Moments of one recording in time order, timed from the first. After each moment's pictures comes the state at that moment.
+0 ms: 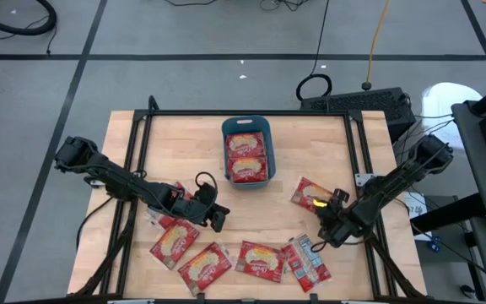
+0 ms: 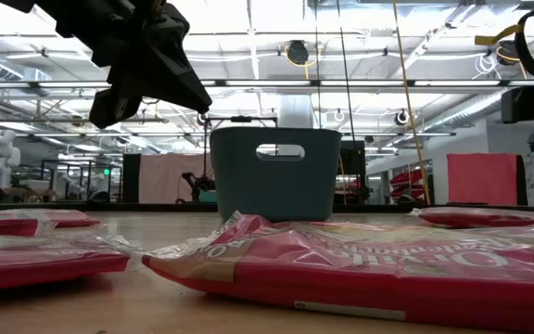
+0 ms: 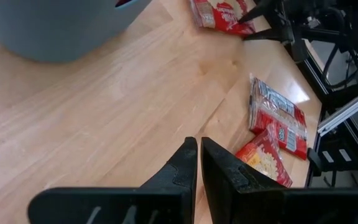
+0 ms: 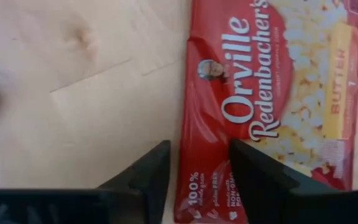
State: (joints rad) left arm -0.38 1.47 0.80 -0.03 -0.36 -1.13; right arm 0.72 1.35 0.52 -0.72 0.35 1.14
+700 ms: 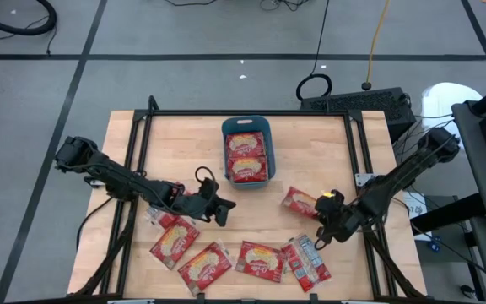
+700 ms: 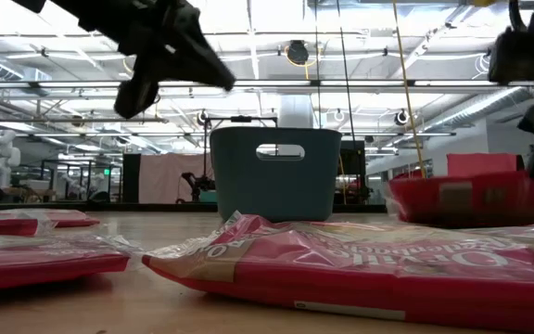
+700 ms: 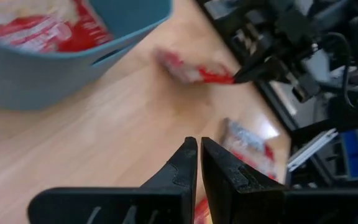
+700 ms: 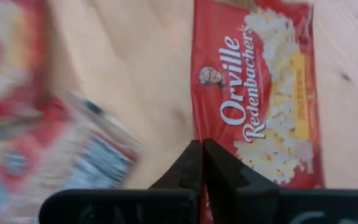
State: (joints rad) left arm -0.35 1.47 0.80 0.13 -0.43 -1.09; right arm 0.69 1.10 0.52 -0.55 0.39 1.13
